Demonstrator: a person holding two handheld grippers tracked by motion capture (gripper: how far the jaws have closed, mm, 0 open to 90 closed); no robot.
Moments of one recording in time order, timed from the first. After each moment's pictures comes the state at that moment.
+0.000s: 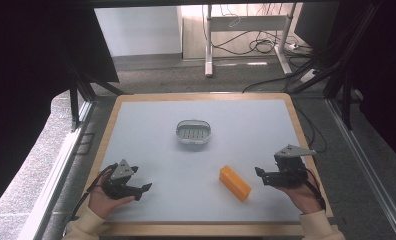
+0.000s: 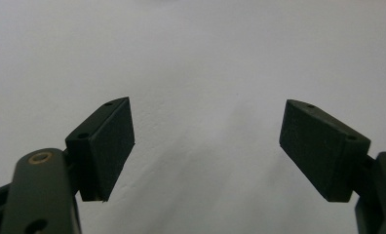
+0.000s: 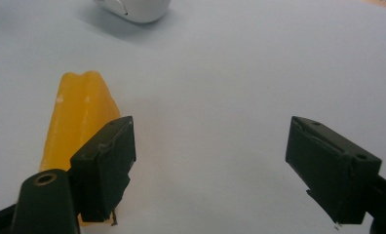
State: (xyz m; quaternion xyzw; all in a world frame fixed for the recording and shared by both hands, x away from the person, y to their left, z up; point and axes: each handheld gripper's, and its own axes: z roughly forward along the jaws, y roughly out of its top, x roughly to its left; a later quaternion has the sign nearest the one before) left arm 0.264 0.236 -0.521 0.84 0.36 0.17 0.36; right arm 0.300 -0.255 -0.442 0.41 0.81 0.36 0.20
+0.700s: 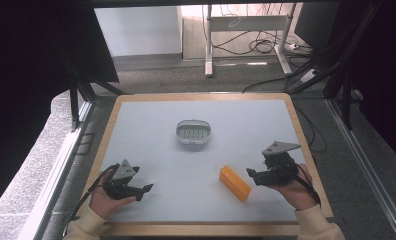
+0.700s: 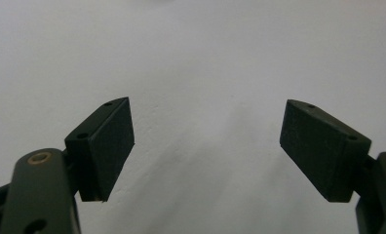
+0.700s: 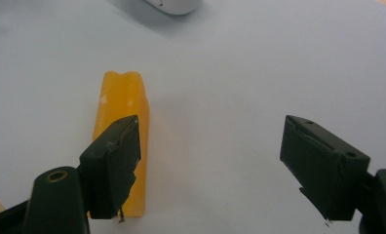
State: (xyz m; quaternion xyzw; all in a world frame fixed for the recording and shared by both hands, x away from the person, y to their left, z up) left arm 0.264 0.231 -0.521 0.85 0.35 0.17 0.36; right arm 0.300 -0.225 -0.425 0.37 0.85 0.32 0.18
